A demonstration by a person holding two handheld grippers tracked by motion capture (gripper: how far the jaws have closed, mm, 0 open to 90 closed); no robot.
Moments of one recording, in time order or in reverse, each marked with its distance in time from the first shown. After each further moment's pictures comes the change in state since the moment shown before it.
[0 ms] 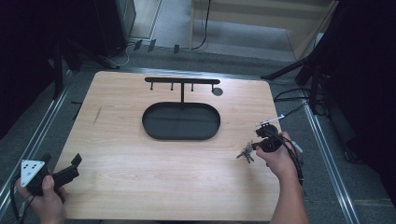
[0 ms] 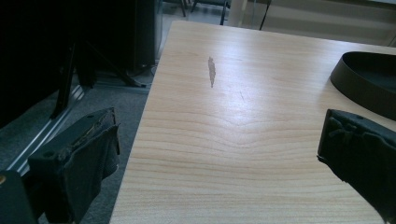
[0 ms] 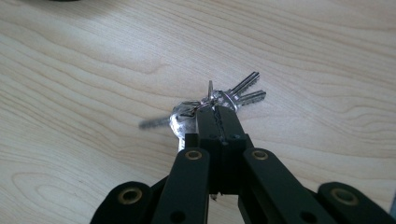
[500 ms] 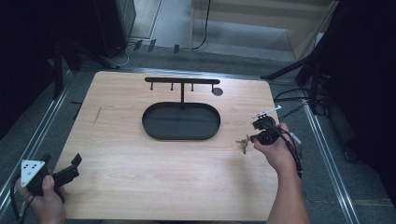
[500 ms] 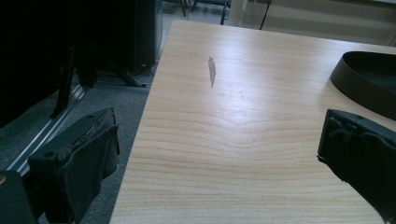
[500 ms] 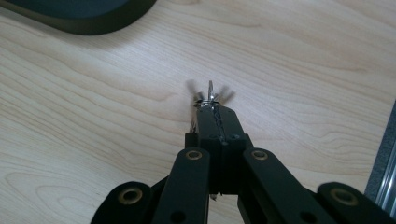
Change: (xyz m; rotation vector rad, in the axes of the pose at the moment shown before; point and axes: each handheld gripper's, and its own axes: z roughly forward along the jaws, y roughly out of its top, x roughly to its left) left arm 0.000 0.000 0.000 0.003 0.002 0.001; right arm 0.013 0.024 -0.021 -0.022 -0.036 -0.034
